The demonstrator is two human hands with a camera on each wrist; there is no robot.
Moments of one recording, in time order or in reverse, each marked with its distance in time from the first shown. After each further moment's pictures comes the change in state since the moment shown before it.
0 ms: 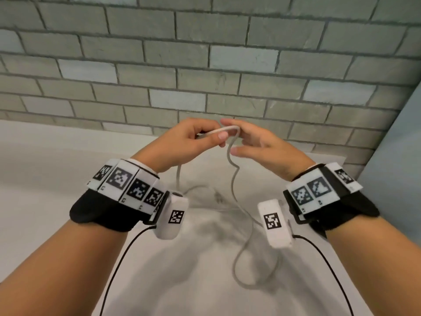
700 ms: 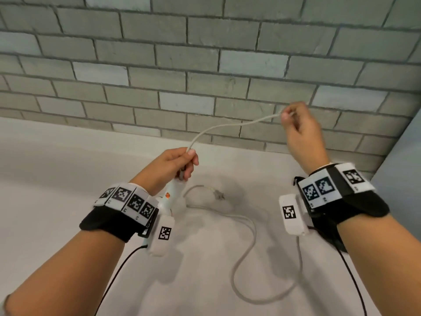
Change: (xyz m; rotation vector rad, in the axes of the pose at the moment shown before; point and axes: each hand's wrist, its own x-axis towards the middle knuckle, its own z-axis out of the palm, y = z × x) left_hand -0.025 -0.090 -0.005 -0.309 0.097 -0.263; right_hand 0.006 0.029 -0.032 -0.333 0.688 -0.082
